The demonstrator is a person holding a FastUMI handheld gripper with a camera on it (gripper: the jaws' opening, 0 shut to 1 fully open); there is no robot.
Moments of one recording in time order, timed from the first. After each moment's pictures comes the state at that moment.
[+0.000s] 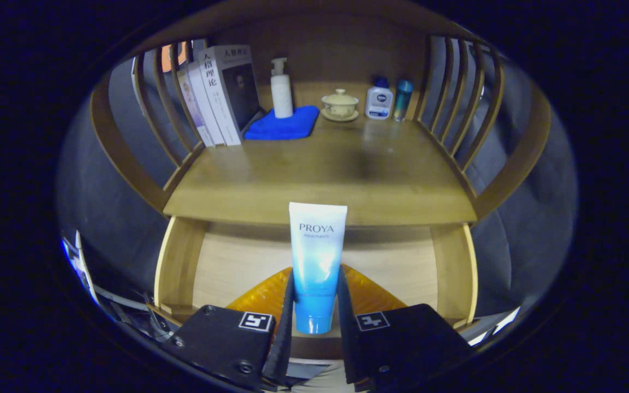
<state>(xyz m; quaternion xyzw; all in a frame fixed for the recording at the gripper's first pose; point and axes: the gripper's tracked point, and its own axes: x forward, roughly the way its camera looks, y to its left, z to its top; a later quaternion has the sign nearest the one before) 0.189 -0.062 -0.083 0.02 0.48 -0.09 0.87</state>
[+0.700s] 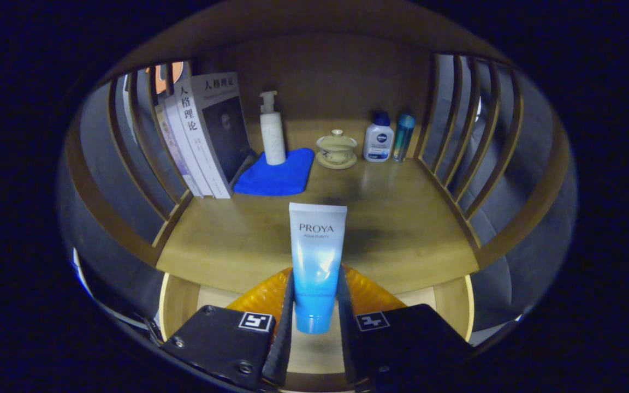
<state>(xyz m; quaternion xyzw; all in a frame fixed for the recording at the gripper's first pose) 0.278 -0.071 -0.073 0.03 0.41 -0.10 0.90</state>
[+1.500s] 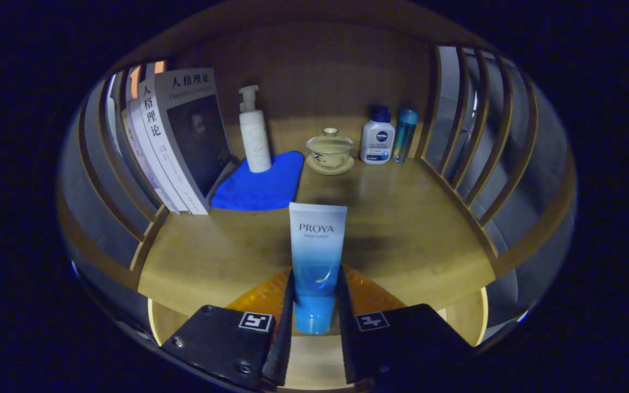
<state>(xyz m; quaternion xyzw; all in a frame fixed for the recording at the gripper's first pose) 0.323 -0.076 -0.098 0.05 0.40 -0.12 0.91</state>
